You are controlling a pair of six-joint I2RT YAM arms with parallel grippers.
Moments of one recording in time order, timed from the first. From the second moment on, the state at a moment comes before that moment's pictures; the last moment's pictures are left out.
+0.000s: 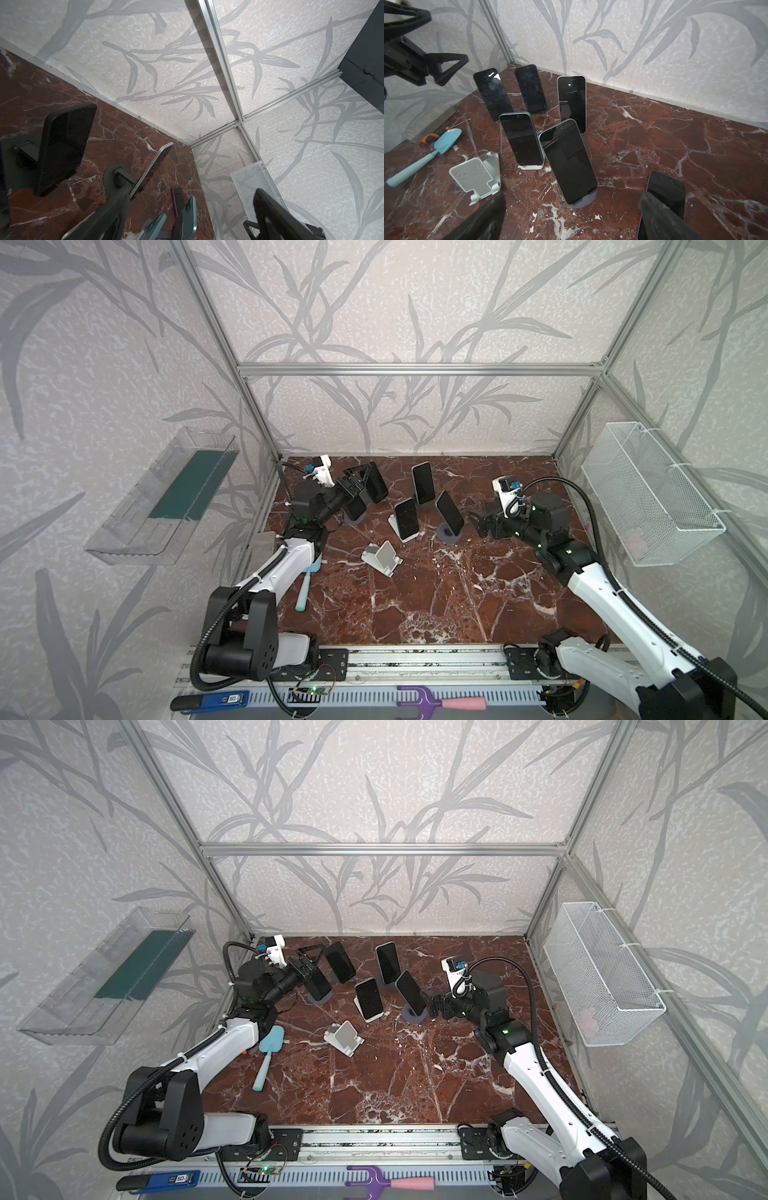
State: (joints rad) left arm -0.11 1.35 0.76 0.58 0.50 -1.02; right arm 0.33 1.01 0.81 -0.19 -0.29 0.01
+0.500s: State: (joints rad) left arm -0.11 1.35 0.76 0.62 0.54 -1.03; right arm 0.28 1.21 0.94 -0.18 -0.58 -0.18
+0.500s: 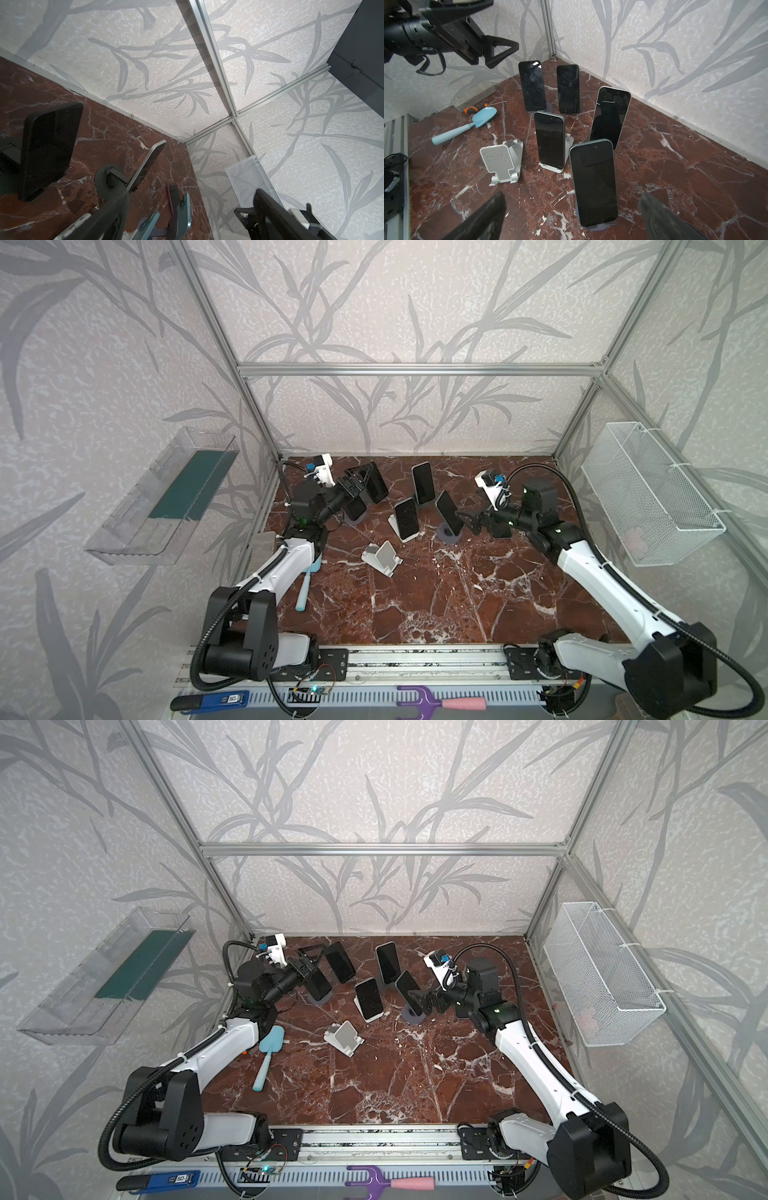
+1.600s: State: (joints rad) left arm -0.11 1.36 0.78 0.65 0.57 -1.04; right arm 0.22 1.67 1.17 -0.12 -0.76 -0.26
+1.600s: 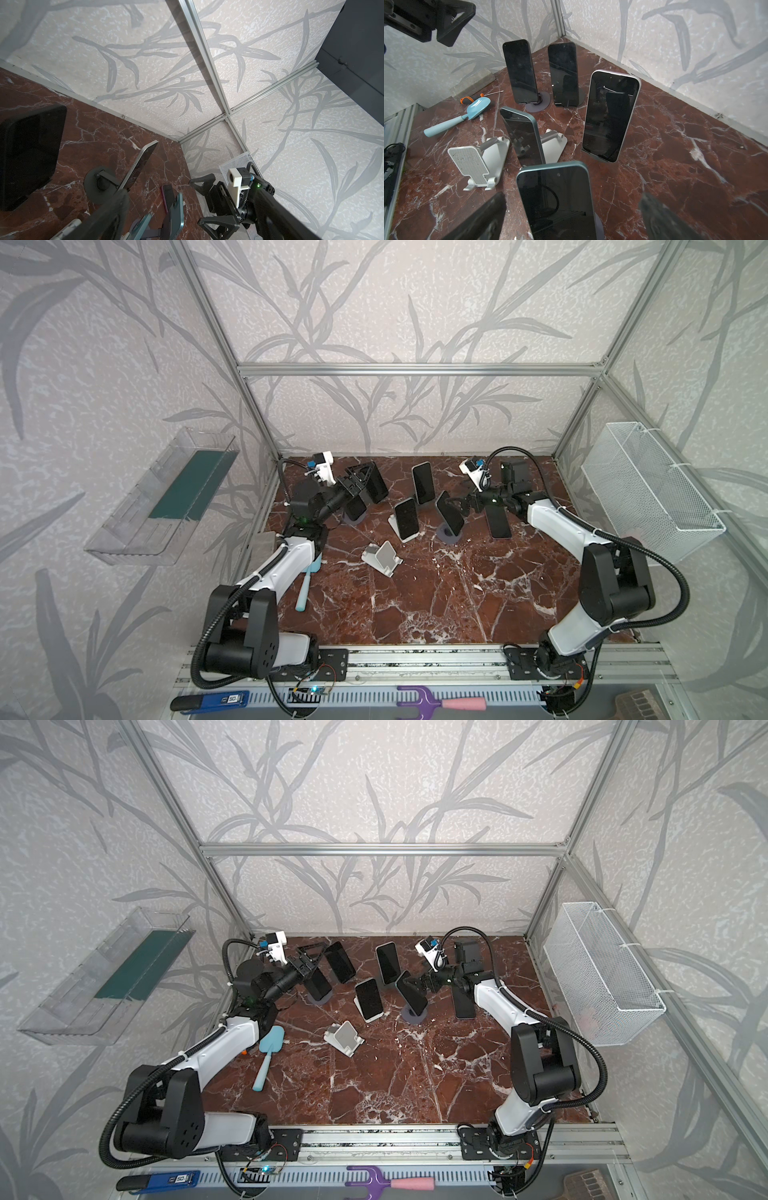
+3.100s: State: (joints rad) left arm -0.10 1.33 0.78 0.72 0.56 -1.05; right arm 0.30 1.80 1.25 -0.22 -0.70 -0.35
